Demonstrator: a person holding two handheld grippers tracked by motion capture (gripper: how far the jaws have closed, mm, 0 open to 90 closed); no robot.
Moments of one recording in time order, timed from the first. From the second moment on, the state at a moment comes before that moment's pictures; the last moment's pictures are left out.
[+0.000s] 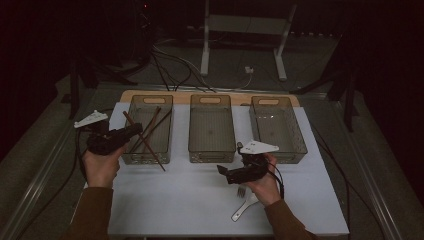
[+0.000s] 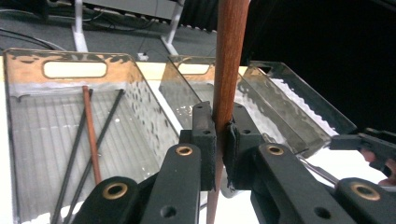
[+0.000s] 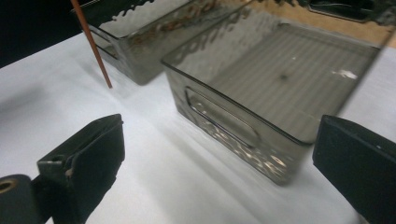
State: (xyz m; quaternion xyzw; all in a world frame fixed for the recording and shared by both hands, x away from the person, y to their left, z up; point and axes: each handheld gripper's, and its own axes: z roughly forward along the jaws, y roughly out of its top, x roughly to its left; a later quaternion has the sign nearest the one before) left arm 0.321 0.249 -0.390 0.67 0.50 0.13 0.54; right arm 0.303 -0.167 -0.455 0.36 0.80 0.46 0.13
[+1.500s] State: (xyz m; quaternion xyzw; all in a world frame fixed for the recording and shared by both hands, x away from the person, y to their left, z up) left arm 0.369 0.254 -0.383 0.65 0.51 0.17 0.54; right arm 0.285 -0.291 -0.468 0.43 0.75 0.46 0.20
